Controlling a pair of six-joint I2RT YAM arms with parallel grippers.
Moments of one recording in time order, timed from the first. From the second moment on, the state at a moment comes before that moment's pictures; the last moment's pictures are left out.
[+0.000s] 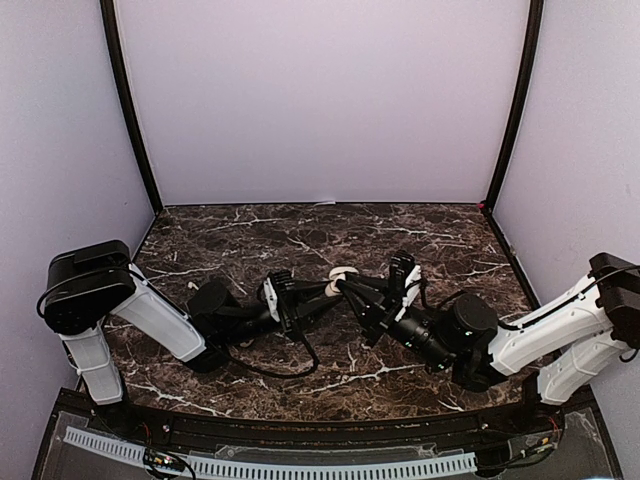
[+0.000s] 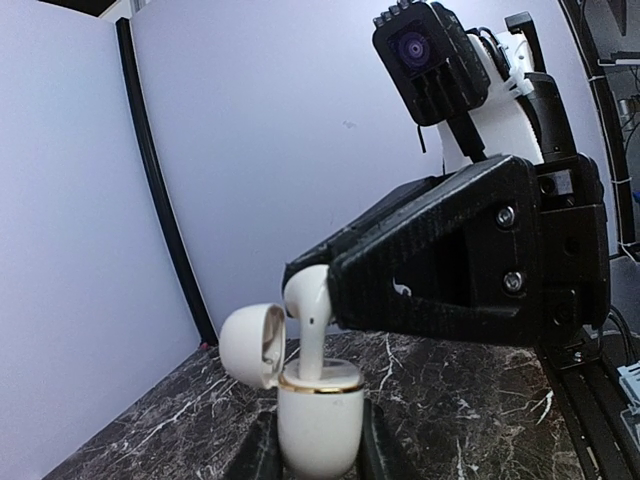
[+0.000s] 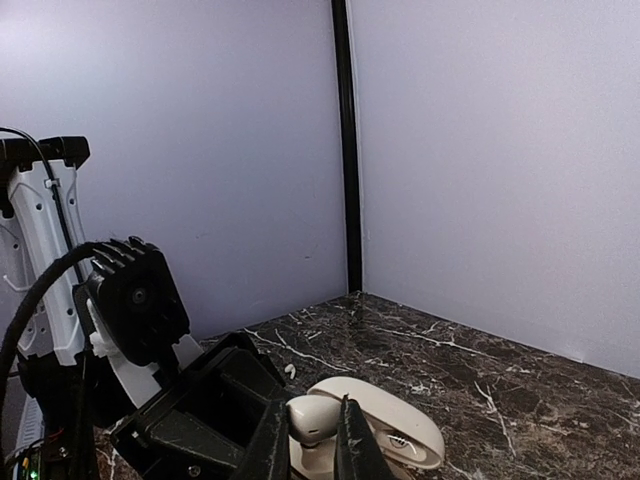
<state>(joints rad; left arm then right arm) -1.03 1.81 0.59 1.51 0.27 0.21 1.28 1.44 0.46 1.24 0.29 -0.03</state>
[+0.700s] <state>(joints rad) -1.03 1.81 0.59 1.51 0.30 0.18 1.27 1.44 0.45 1.26 0.27 0.08</state>
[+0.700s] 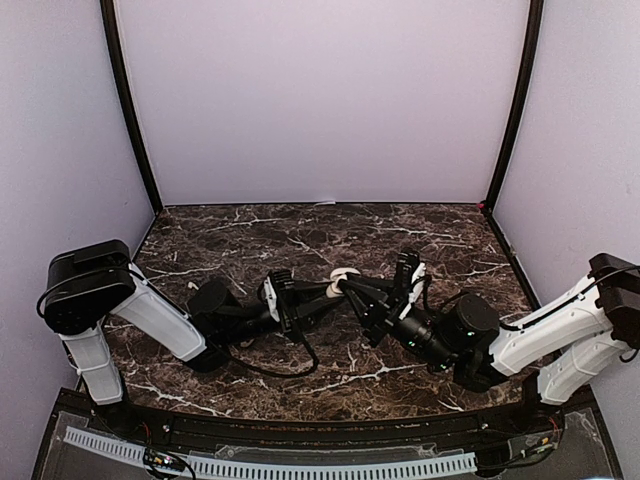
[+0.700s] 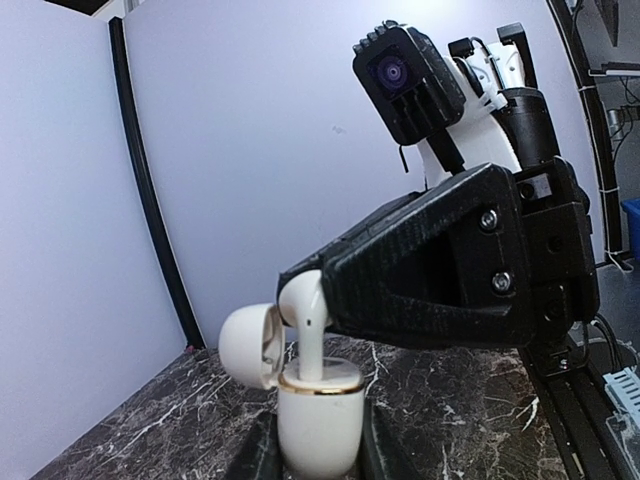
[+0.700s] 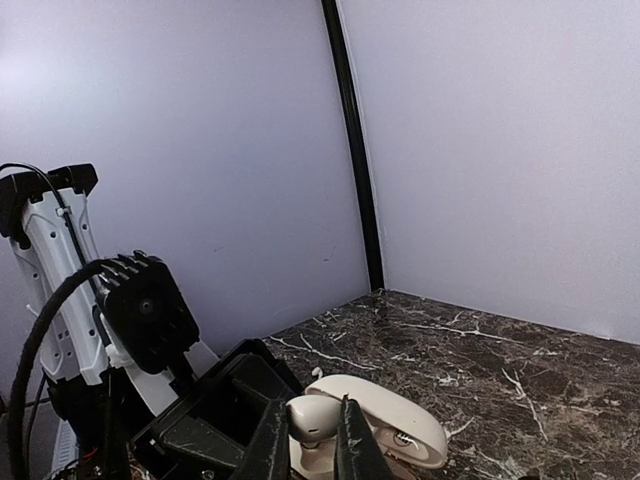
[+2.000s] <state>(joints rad) -1.03 1.81 0.61 1.48 0.30 0.15 1.27 1.36 0.46 1.09 0.32 0.17</state>
